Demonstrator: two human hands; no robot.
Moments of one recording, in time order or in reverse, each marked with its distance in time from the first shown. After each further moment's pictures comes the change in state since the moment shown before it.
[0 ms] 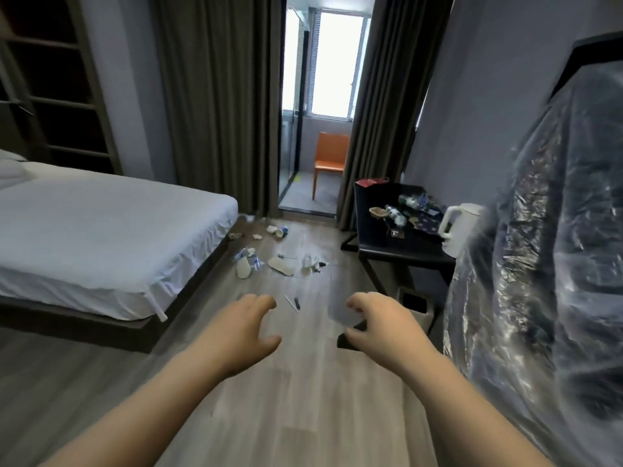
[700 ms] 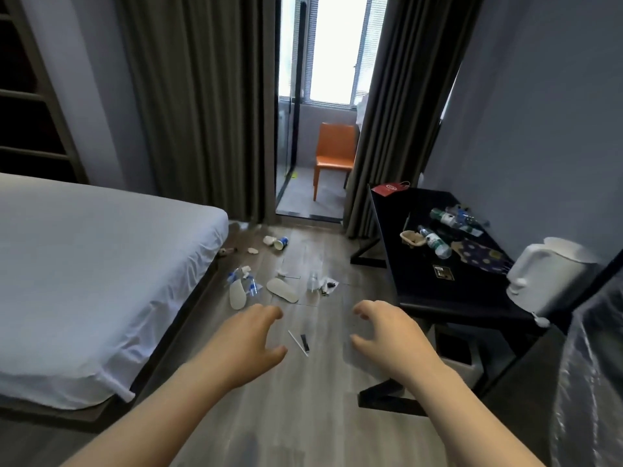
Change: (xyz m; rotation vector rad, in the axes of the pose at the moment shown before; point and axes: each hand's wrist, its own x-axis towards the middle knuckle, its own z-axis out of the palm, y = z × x) left_hand 0.392 -0.183 -0.004 -0.049 -0.087 0.011; right_hand 0.417 0.034 0.087 0.037 -0.028 0.082
